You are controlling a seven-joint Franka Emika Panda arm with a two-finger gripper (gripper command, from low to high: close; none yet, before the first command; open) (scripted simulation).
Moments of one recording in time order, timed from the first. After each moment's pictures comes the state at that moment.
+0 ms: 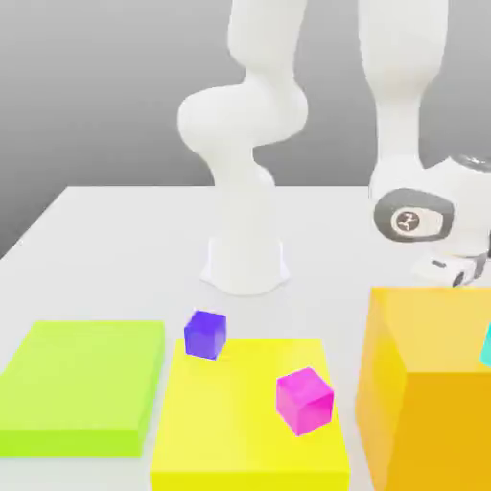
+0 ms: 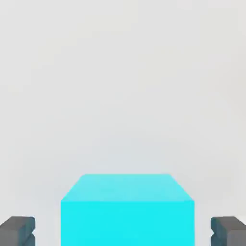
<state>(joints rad) 0.67 0.33 0.22 -2.70 -0.54 3.01 1.42</state>
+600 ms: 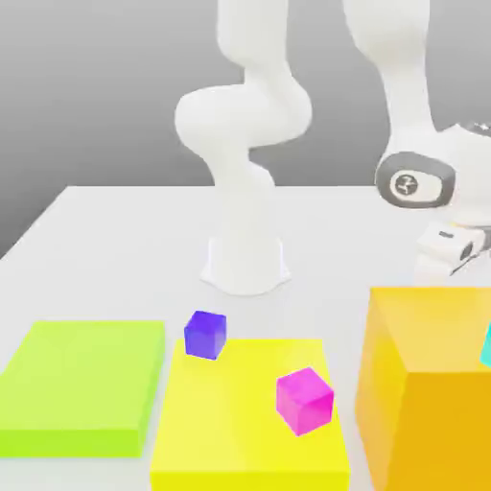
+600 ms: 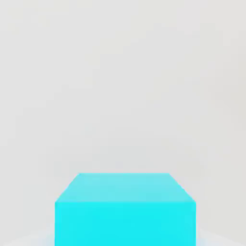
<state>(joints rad) 0.45 0.09 0.52 -2.76 -0.16 2.84 1.13</state>
